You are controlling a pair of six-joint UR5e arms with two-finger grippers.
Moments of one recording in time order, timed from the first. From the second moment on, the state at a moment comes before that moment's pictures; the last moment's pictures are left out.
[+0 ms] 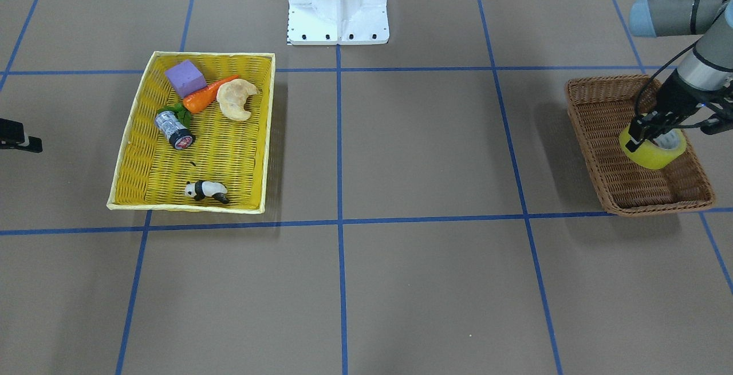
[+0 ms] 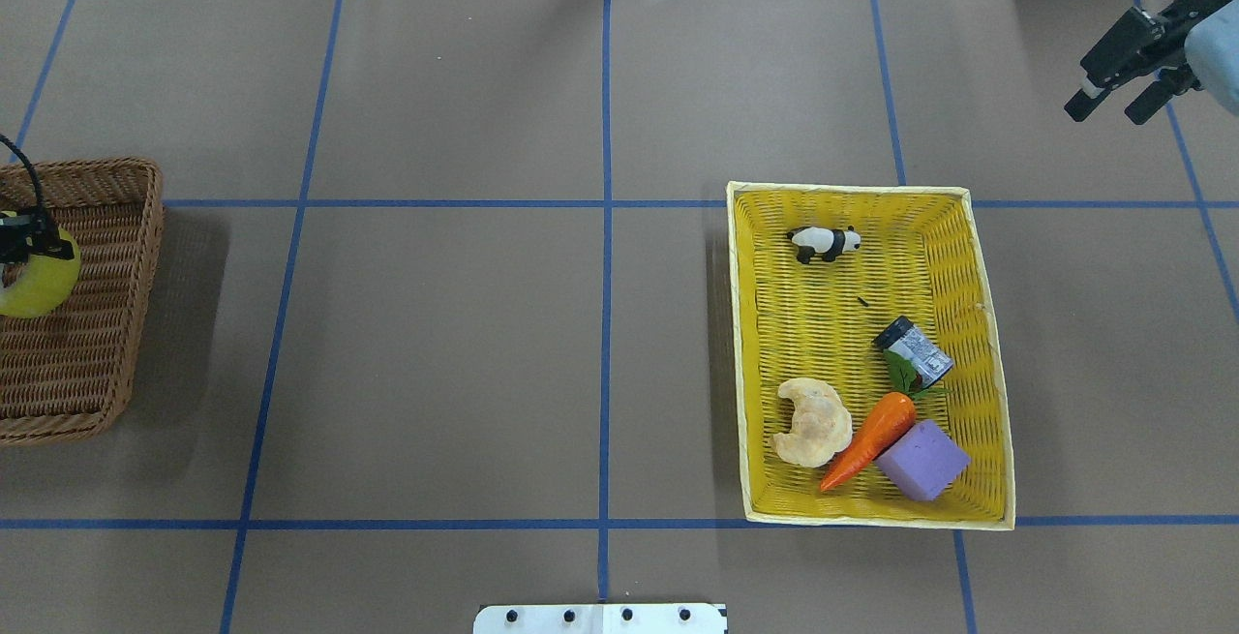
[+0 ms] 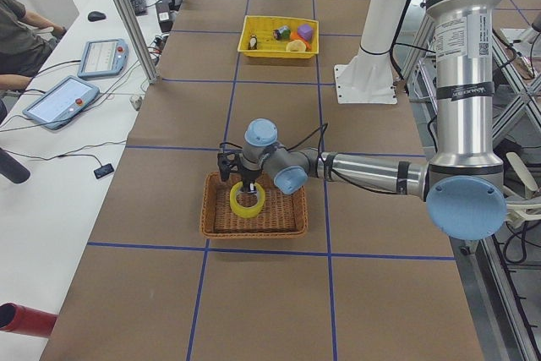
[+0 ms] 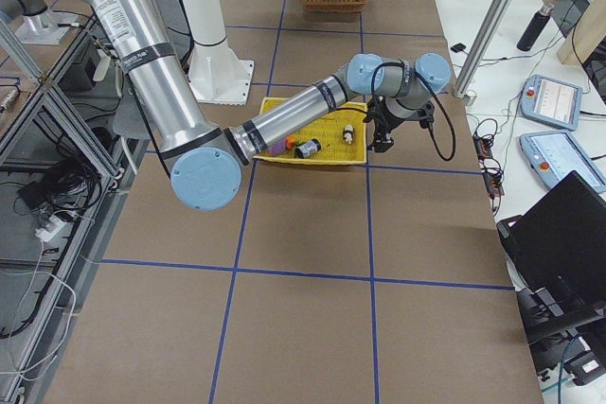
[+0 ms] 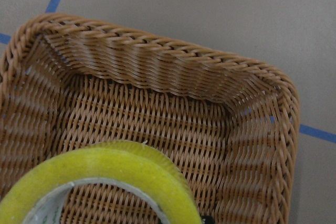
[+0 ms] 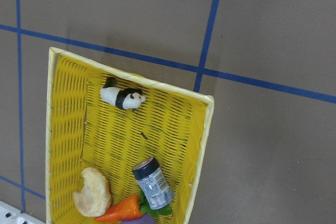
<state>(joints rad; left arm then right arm) -1.03 -1.48 -1.70 -2.23 -2.11 -1.11 1.30 -1.14 1.67 -2.15 2.60 -0.07</state>
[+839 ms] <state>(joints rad) -0.90 -1.49 -1.75 -2.05 -2.06 -1.11 1.27 -1.14 1.66 -2.06 2.52 0.00</state>
